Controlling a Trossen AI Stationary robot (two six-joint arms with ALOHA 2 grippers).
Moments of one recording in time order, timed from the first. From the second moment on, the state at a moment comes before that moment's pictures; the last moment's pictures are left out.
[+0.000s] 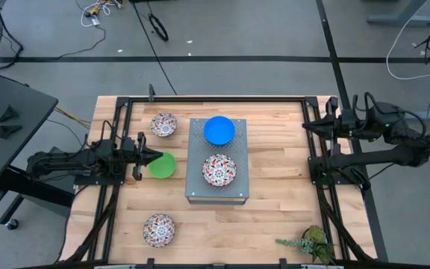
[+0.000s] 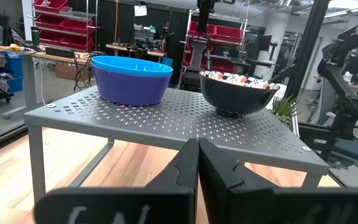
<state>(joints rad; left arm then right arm) 0.05 0.05 0.01 0.10 -0.03 -0.16 -0.03 0.44 0.97 -0.60 0.06 -0.09</state>
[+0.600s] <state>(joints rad) 0.05 0.05 0.01 0.10 -0.03 -0.16 -0.03 0.44 0.97 -0.60 0.06 -0.09</state>
